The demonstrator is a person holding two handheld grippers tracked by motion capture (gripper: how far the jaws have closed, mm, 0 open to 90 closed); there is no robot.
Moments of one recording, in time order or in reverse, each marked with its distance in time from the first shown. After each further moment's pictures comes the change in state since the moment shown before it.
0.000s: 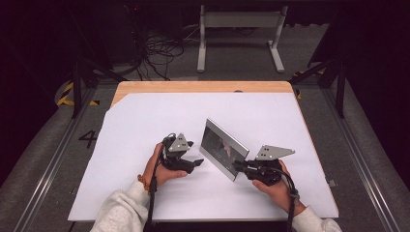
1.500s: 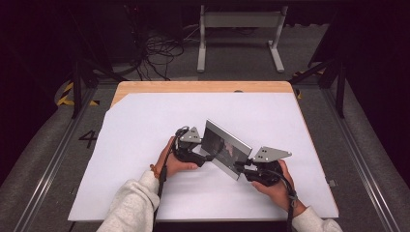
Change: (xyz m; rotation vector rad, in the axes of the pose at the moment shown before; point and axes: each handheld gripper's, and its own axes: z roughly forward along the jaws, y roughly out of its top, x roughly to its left) left arm 0.009 0.022 0.034 -0.008 -0.157 0.013; right arm 0.001 -0.003 0.003 0.060 -0.108 -0.063
